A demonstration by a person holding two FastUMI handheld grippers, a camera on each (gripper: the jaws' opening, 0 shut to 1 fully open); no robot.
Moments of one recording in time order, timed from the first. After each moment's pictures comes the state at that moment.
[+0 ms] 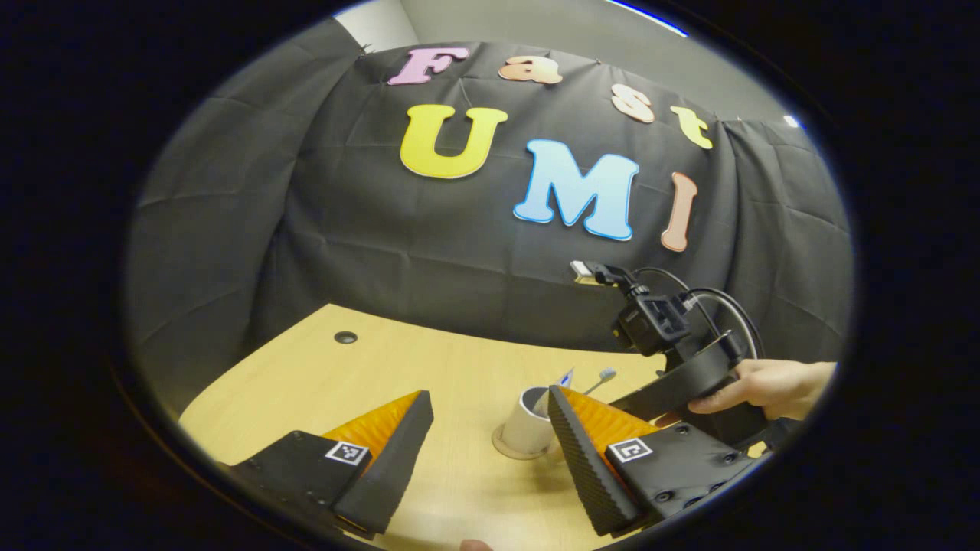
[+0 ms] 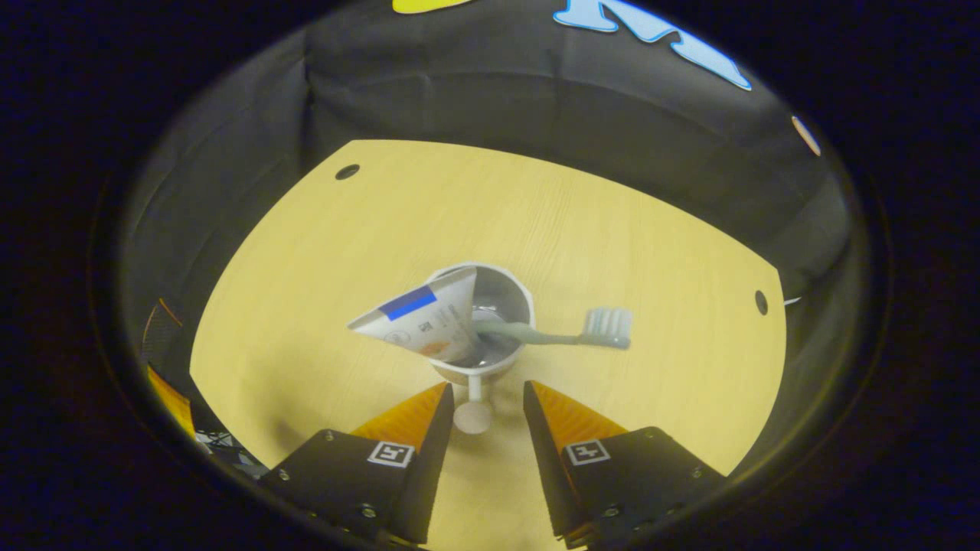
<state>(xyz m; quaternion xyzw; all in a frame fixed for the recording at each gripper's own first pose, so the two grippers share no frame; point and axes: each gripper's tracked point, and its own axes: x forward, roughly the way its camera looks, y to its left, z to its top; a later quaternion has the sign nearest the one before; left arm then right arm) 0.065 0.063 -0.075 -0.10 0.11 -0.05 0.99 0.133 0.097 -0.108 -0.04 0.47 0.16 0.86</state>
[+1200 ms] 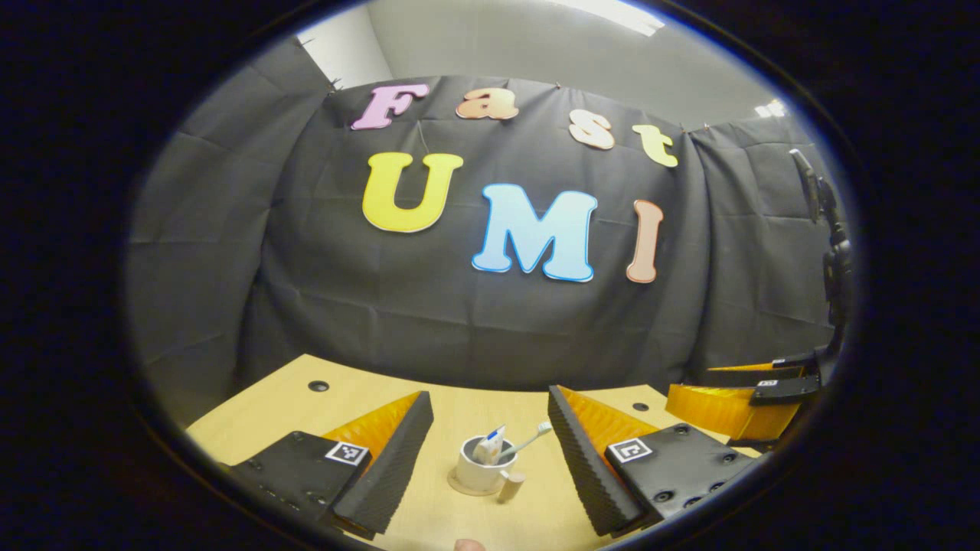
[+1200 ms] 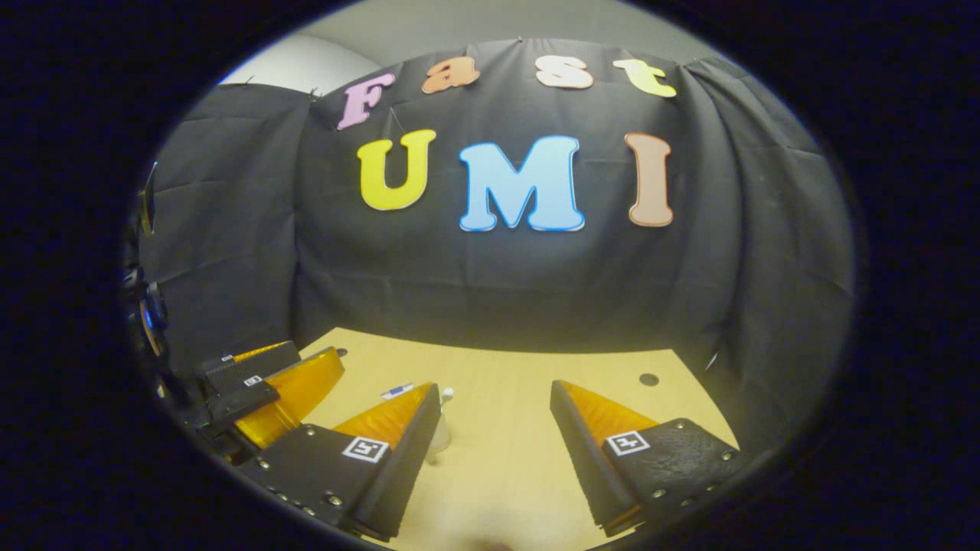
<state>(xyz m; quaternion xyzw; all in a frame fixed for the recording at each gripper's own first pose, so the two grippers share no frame) 0.059 -0.017 0.016 -0.07 0.02 -0.07 1.00 0.042 -0.034 0.068 0.04 0.07 0.05 1.00</state>
